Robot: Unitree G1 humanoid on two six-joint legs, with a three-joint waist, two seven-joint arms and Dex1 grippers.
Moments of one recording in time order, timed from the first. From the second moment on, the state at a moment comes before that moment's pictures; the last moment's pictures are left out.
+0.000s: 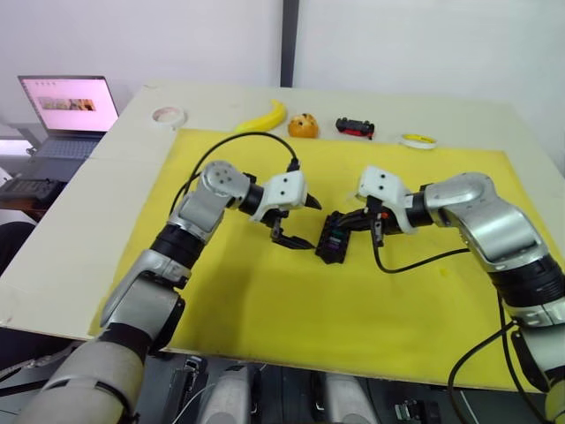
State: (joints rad) left arm -0.98 0.33 -0.37 0.51 -0.06 0.03 -1.37; right arm -0.73 -0.84 0.29 -0.09 0.22 0.71 1.13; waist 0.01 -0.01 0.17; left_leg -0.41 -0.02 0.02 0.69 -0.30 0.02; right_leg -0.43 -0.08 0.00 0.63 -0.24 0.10
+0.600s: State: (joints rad) left arm -0.96 0.34 -0.37 0.46 -0.05 0.04 -1.37; right arm -0.72 -0.82 0.29 -0.09 0.20 0.70 1.13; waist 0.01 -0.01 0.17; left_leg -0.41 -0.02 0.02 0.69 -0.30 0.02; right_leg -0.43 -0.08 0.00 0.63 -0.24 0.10
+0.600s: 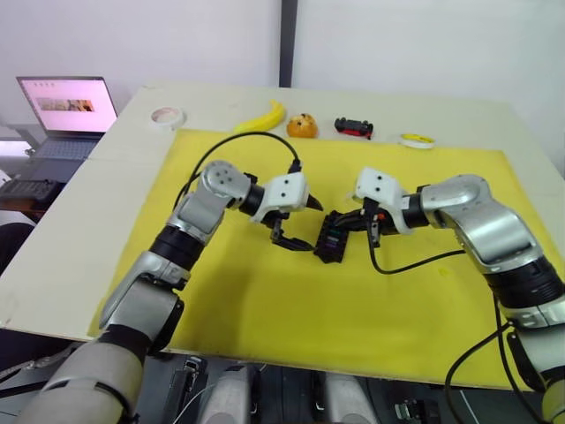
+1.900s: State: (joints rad) left arm -0.95 0.34 -0.37 0.45 -0.05 0.05 -1.37; right arm -0.74 -0.82 0.30 -0.09 0.14 0.68 1.15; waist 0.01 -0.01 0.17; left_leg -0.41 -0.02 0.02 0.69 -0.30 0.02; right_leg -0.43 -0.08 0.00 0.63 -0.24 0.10
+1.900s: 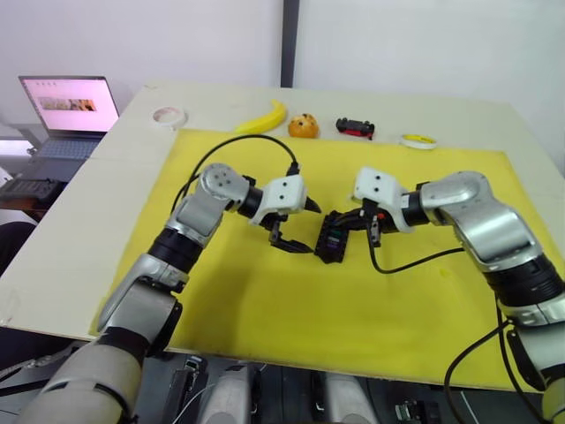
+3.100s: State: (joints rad) left arm -0.95 0.34 -0.37 0.45 -0.05 0.05 -1.37; right arm -0.73 -0.81 0.31 -0.09 0.12 0.69 1.13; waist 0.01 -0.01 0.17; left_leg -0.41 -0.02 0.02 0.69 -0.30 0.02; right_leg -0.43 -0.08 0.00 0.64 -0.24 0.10
